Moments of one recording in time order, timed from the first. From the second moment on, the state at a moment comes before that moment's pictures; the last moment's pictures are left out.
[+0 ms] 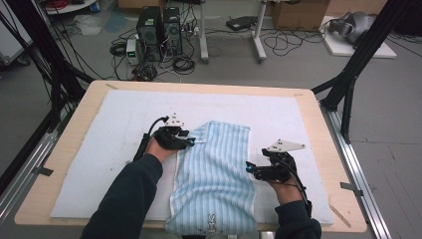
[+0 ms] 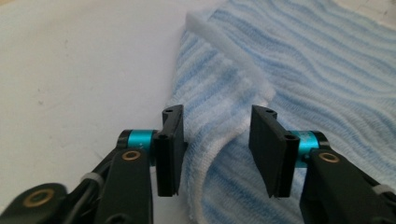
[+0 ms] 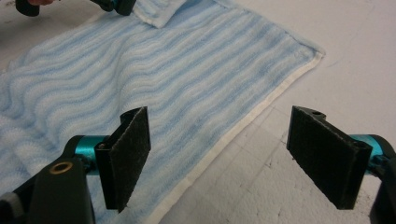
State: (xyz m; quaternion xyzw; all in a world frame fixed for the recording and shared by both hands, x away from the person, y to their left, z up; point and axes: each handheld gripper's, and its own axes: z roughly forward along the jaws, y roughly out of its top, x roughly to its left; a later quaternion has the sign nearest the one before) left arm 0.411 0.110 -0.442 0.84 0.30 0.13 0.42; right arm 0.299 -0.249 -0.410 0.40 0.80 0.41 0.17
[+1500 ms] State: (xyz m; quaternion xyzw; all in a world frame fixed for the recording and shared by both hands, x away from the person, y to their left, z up) left arm 0.420 0.110 -0.441 0.79 0.34 0.19 0.47; right arm 0.327 -0.218 -0.414 0.39 0.81 0.41 0.15
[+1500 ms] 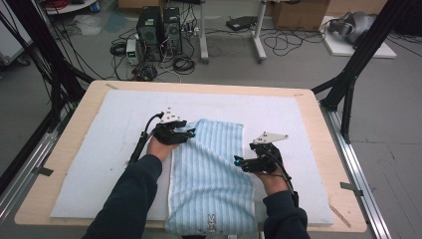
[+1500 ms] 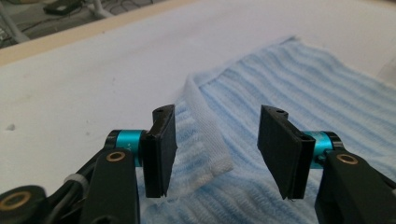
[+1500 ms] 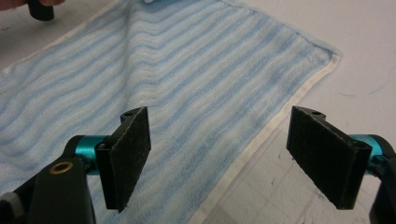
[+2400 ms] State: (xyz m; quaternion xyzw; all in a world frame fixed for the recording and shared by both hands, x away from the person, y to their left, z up) left arm 0.430 0.143 -0.440 0.75 0.44 0.22 0.45; right arm 0.371 -0.221 -0.416 0.42 0.81 0.38 0.17
